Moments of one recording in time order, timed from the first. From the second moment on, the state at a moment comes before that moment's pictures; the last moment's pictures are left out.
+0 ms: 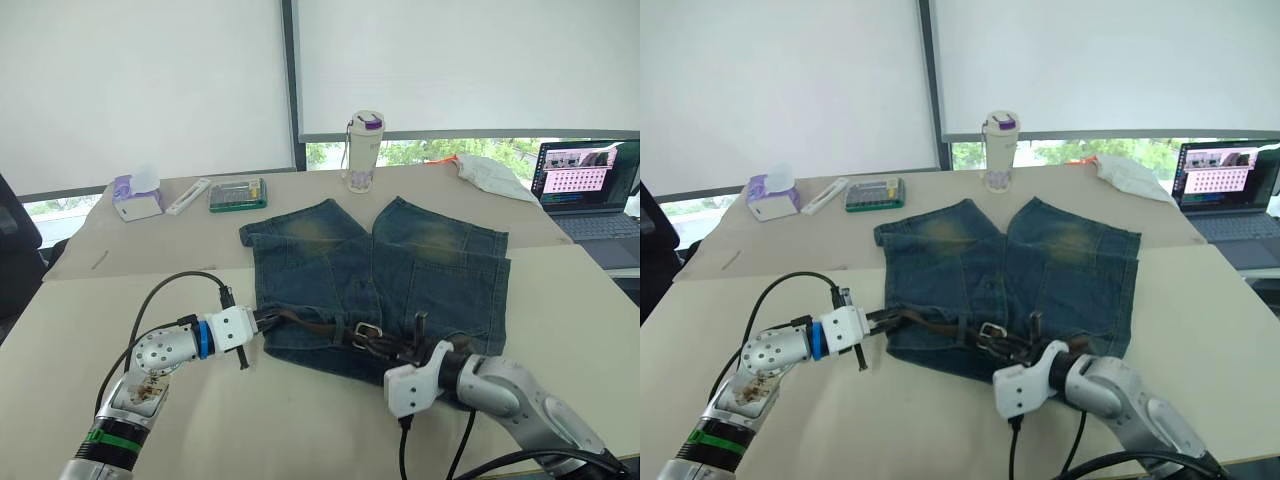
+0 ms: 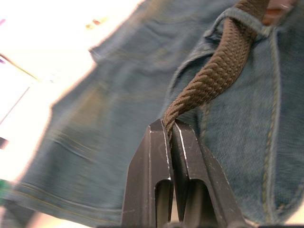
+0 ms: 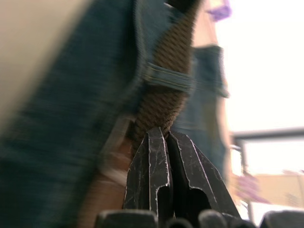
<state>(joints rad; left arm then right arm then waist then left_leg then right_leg) -0.21 0.61 -0.10 0.09 -0.08 -0.29 -0.89 -0.06 -0.76 0.33 -0.32 -0.51 -0.35 0.54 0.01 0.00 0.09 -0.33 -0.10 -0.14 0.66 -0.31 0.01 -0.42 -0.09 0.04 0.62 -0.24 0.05</state>
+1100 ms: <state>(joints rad) -0.47 0.59 -0.33 0.09 -0.38 0.58 -1.01 -0.07 -0.69 0.31 -0.26 -0.56 -0.23 0.57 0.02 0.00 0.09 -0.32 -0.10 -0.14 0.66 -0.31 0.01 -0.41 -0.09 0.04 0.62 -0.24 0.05</state>
